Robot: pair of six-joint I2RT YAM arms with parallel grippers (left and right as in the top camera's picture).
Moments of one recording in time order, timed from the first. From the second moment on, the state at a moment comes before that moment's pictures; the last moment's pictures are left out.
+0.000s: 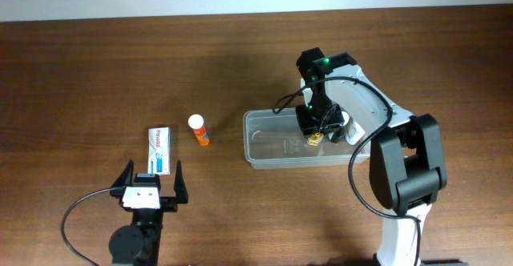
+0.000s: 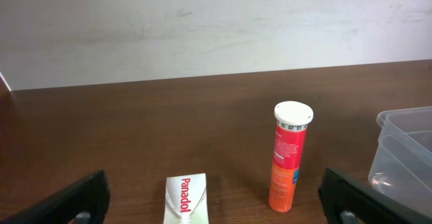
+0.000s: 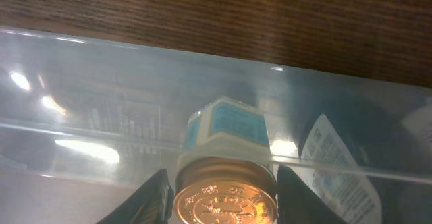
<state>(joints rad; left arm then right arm) -0.08 0.01 0.01 -0.08 -0.06 0.05 0.31 2.10 1.62 -1.20 -0.07 0.16</state>
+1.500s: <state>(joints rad) -0.08 0.01 0.01 -0.08 -0.06 0.05 -0.44 2.09 2.32 -1.69 0.16 0.32</state>
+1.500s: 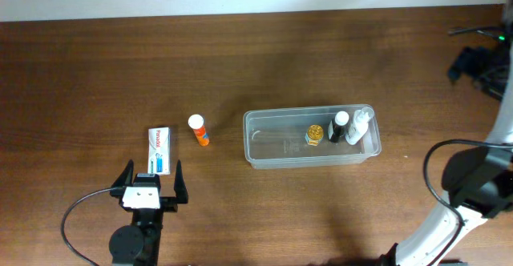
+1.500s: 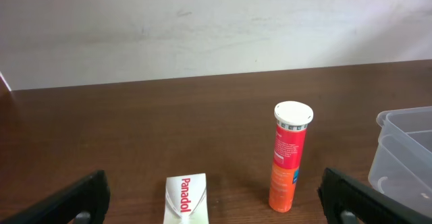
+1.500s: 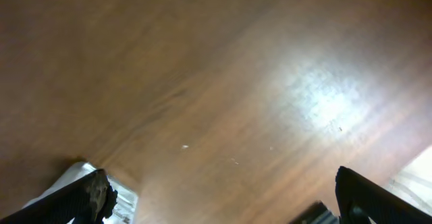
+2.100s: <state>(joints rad) -0.08 0.01 0.01 -0.08 -0.06 0.05 -0.53 2.09 2.17 -1.67 0.09 0.32</state>
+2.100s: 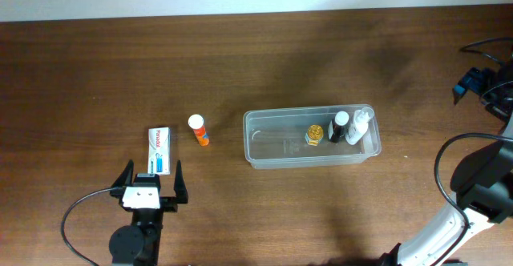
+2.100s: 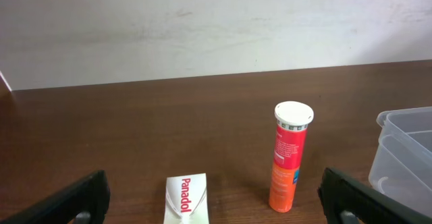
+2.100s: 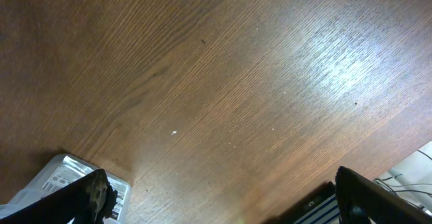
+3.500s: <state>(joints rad) -0.07 0.73 0.80 -0.50 -0.09 0.18 -0.53 2.09 2.17 -1.67 0.08 0.32</state>
